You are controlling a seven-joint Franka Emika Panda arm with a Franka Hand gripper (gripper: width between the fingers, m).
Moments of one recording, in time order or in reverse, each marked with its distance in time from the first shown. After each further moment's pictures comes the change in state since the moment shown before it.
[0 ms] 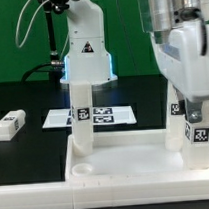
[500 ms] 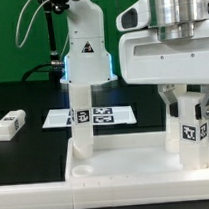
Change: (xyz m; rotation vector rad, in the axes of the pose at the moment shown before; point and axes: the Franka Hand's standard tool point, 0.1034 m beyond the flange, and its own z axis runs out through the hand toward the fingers) arm 0.001 -0.005 -0.001 0.001 0.099 -0.764
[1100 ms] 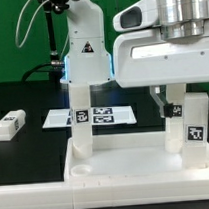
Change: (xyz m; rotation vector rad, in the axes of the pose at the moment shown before) arm -0.001 -0.002 -0.001 0.036 0.041 -0.494
